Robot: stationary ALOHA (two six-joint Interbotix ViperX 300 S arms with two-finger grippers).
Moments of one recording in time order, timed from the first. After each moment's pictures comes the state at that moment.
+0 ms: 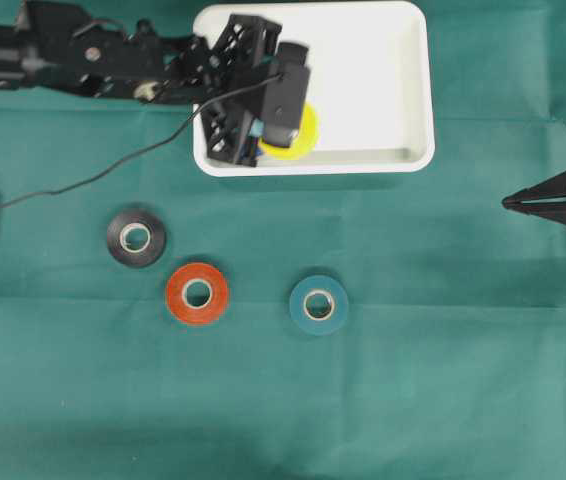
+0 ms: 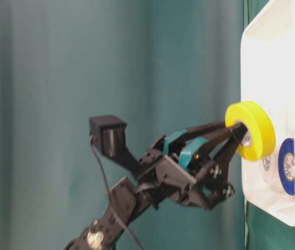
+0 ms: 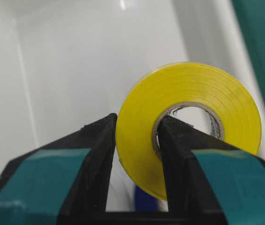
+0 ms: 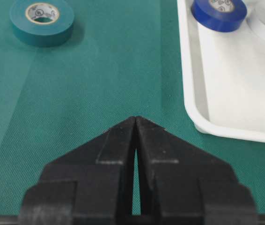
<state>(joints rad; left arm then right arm) 0.27 0.15 0.41 -0.02 0.23 0.60 -0.01 -1.13 1.50 -0.04 -0.02 0.01</state>
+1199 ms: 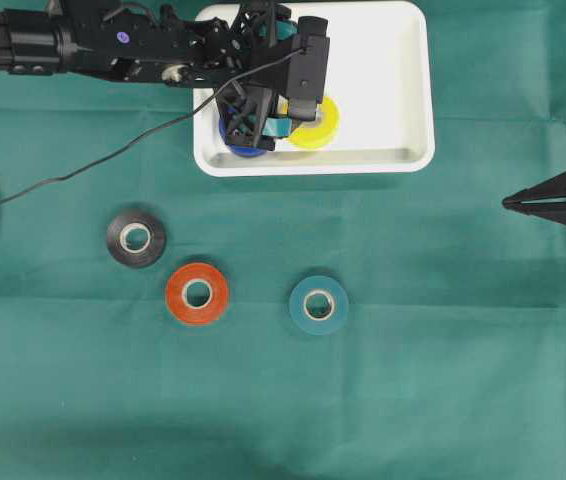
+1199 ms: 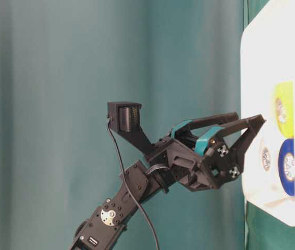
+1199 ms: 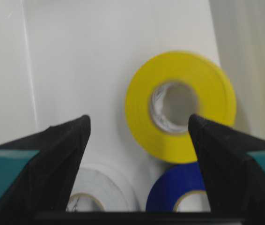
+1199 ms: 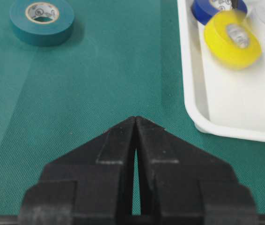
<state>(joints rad) 0.30 0.21 0.35 -0.02 0.27 0.54 -0.01 -1.13 1.50 -0.04 -0.02 0.01</state>
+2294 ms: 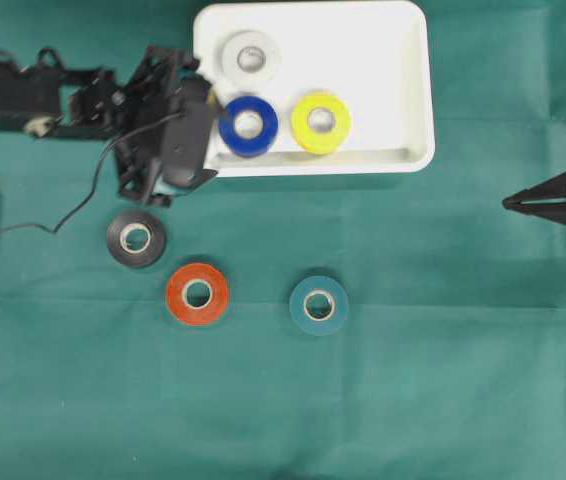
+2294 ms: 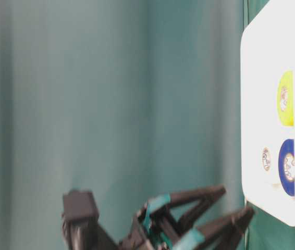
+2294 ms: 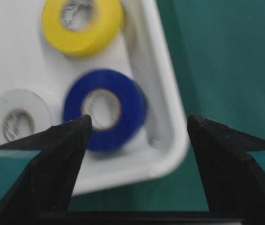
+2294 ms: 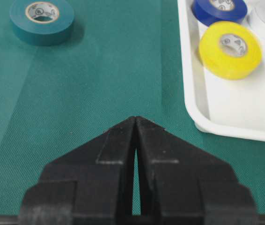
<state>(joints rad) 0.18 -0.20 0.74 -0.02 0.27 0.52 -0.01 -1.13 1.50 -0.04 -0.02 0.01</state>
